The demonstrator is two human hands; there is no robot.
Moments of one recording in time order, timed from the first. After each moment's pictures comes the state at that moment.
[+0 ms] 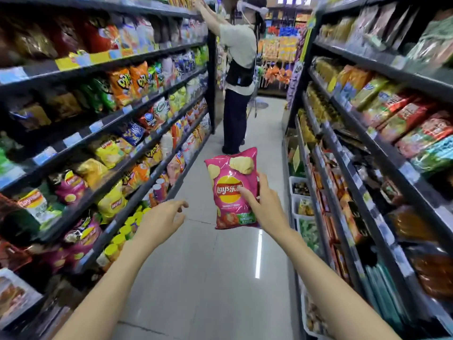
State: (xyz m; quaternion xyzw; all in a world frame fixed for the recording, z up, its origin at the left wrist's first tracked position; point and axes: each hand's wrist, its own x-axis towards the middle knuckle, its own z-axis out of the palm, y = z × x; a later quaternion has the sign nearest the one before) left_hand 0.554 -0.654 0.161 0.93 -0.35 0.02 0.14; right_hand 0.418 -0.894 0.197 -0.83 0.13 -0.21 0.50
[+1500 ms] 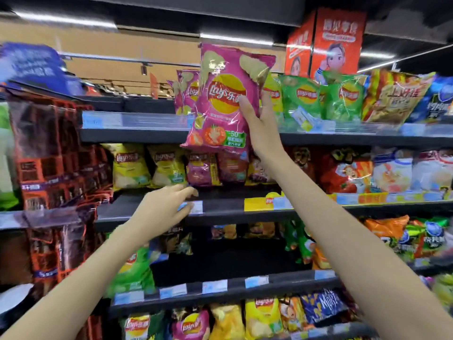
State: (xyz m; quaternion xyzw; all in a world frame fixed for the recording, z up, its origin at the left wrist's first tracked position) left_hand 1.026 -0.490 0.402 0.93 0.08 0.35 -0.12; right_hand 1.179 -0.660 0.541 -0.55 -0.47 -0.12 0.68
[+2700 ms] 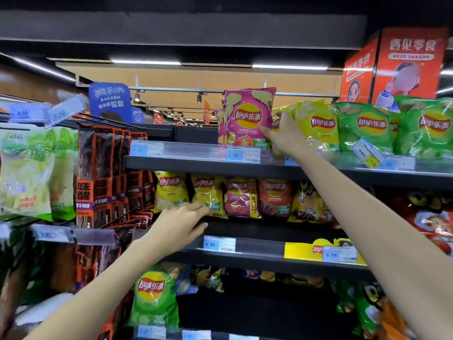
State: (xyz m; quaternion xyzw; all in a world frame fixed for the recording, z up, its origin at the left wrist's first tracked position) left_hand 1.027 -0.443 0.426 0.92 0.17 0.31 -0.17; right_hand 1.270 -0.562 0.612 -0.73 -0.49 -0.16 0.46
